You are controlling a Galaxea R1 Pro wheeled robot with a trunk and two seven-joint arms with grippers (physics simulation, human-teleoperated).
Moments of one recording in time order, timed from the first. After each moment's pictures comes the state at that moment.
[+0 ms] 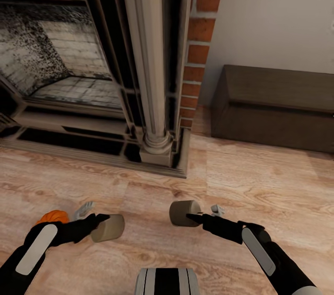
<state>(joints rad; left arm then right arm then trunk) -0.37 0.31 -0.02 -1.13 1.04 0.85 0.09 -0.43 -0.20 0.26 -1.01 -0.77 0.64 0.53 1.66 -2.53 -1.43</state>
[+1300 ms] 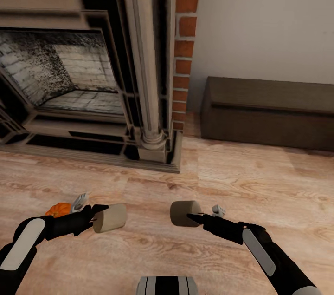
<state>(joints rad) -0.37 0.32 0.09 -1.20 1.19 0.98 0.07 -0.43 -0.20 0.25 -0.99 -0.77 0.63 0.54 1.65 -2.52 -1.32</state>
